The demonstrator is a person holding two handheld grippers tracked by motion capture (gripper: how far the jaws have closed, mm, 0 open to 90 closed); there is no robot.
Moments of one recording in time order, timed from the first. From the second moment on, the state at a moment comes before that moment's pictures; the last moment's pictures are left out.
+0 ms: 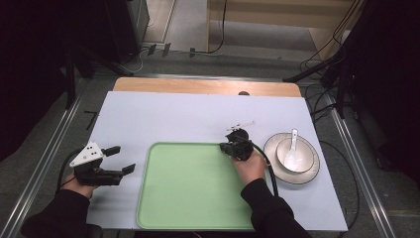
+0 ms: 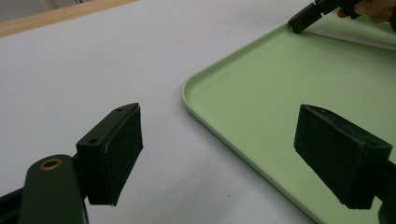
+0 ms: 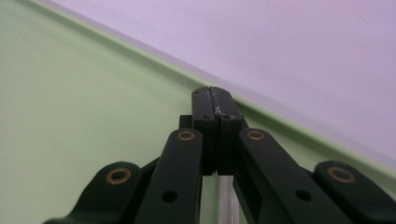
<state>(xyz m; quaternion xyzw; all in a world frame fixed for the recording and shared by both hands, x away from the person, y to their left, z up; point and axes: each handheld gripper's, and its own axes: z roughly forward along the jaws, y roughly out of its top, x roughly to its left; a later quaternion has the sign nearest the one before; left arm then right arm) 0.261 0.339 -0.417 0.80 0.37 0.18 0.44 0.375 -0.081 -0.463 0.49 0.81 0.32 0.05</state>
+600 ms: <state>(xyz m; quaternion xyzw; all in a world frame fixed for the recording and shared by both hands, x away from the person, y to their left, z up) 0.262 0.339 -0.418 0.80 0.37 0.18 0.45 0.363 -0.117 -0.467 0.53 0.78 0.33 0.09</state>
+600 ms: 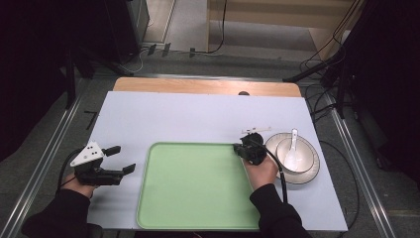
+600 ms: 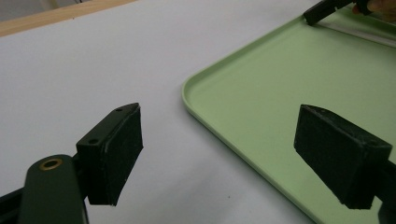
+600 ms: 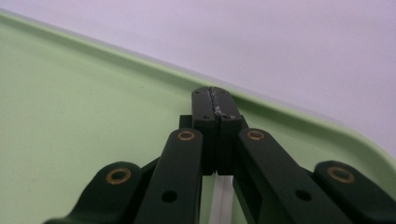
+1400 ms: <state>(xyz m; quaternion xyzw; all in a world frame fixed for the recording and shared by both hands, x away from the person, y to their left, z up) 0.264 0.337 -0.418 0.79 0.37 0.18 0.45 0.347 -0.144 -0.469 0.56 0.76 0.32 0.11</state>
